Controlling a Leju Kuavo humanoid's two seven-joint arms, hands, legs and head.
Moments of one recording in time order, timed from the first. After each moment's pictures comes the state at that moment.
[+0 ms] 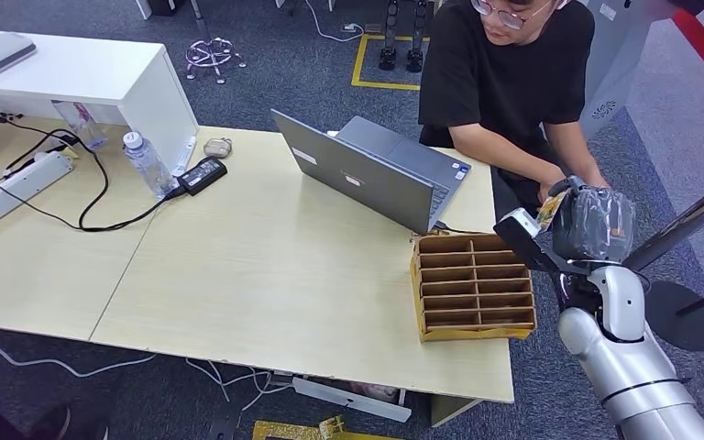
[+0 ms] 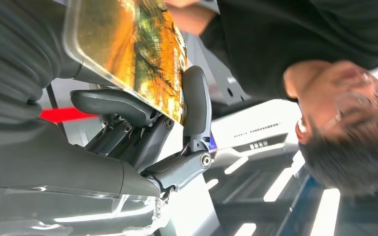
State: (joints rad) left arm -0.12 -0.09 -1.04 -0.21 0.97 0.53 -0.24; right arm -0.62 -0.31 0.60 -1.08 0.82 -0.58 0.18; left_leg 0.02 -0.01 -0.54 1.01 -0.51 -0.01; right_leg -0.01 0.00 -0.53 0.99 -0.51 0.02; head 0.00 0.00
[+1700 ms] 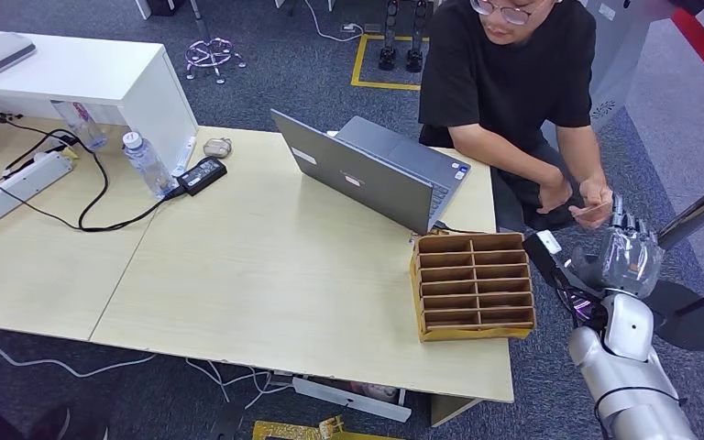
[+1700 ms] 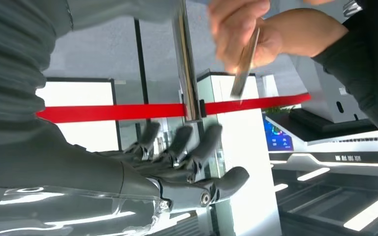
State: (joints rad) left arm -0.13 -0.06 -1.13 -0.21 0.96 0.52 -0.19; right arm -0.61 -0.21 0.30 -0.70 1.12 -0.68 0.23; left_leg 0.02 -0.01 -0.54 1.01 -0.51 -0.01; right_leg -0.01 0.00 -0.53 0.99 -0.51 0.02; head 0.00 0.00
